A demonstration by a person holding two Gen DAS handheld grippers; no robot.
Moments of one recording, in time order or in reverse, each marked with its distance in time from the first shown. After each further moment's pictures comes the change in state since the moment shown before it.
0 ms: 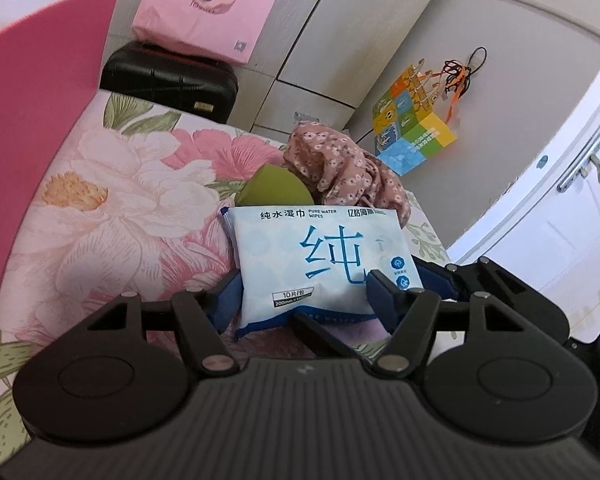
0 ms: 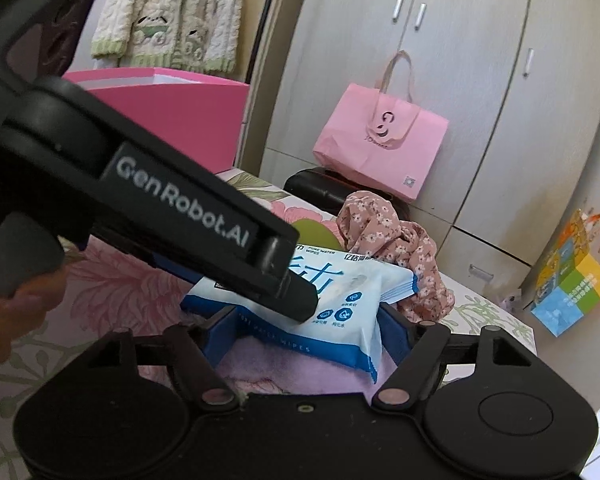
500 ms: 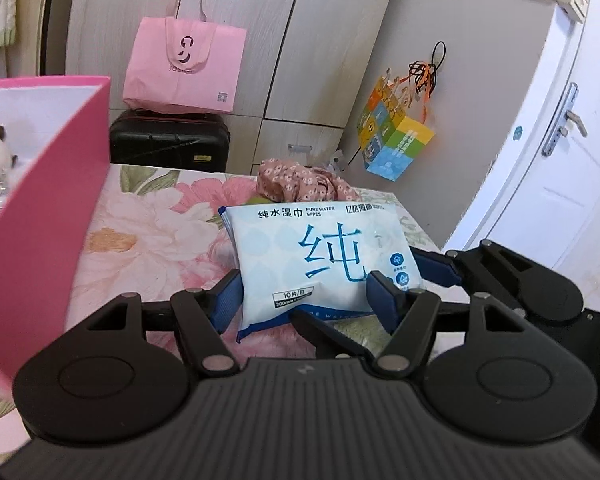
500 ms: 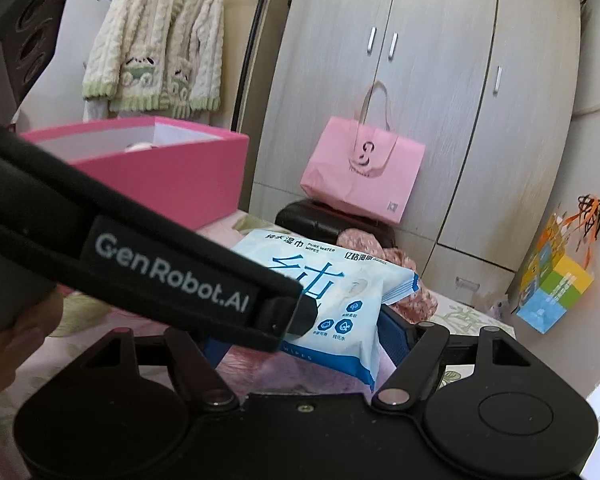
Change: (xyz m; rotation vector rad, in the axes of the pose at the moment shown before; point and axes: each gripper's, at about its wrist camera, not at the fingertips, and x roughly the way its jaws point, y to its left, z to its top) left arm -0.069 -0.041 -0.018 0.195 -0.075 0.076; right arm -0.061 0.021 0.007 0.062 -0.091 -0.035
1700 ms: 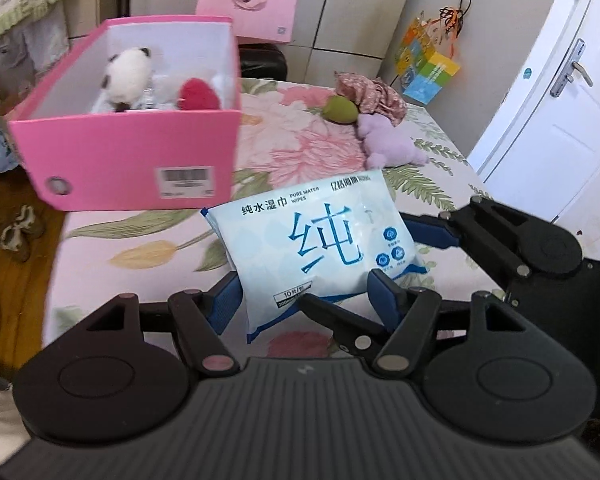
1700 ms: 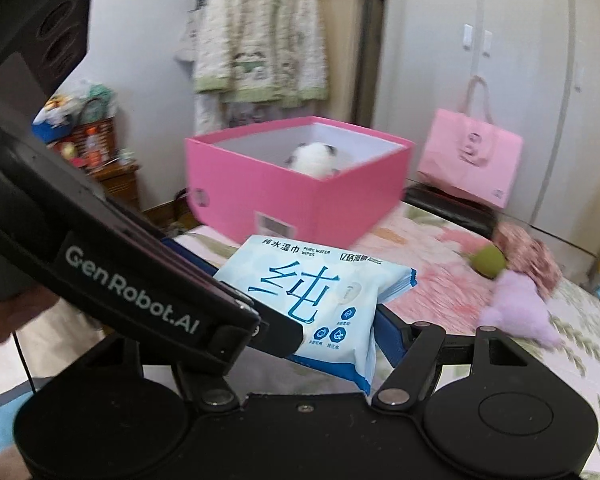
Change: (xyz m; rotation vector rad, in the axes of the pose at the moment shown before) left arm -0.176 0.054 -0.048 -0.028 0.234 0.098; right arm -0.102 0.135 0.020 -0.036 0.075 0.278
